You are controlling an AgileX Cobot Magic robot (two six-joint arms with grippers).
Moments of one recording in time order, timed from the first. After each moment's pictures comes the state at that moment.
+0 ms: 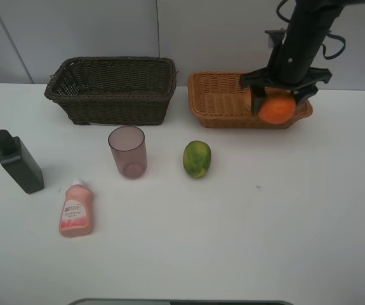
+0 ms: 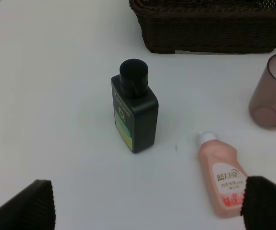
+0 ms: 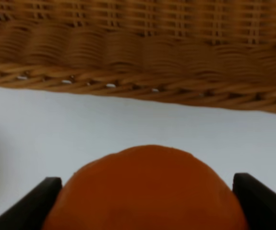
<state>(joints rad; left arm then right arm) 0.01 -0.01 -0.50 -0.01 1.06 0.01 0.30 1.99 -1.56 -0.13 1.11 0.20</state>
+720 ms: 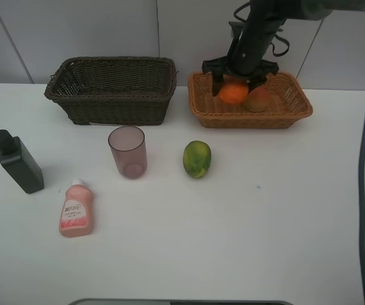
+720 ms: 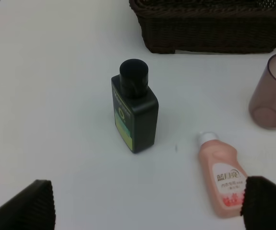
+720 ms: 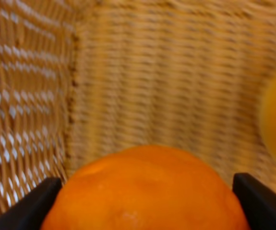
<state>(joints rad) 0.01 -0.01 -0.50 -0.01 1.06 0.01 0.35 2.28 -1.92 -0.06 0.96 0.19</state>
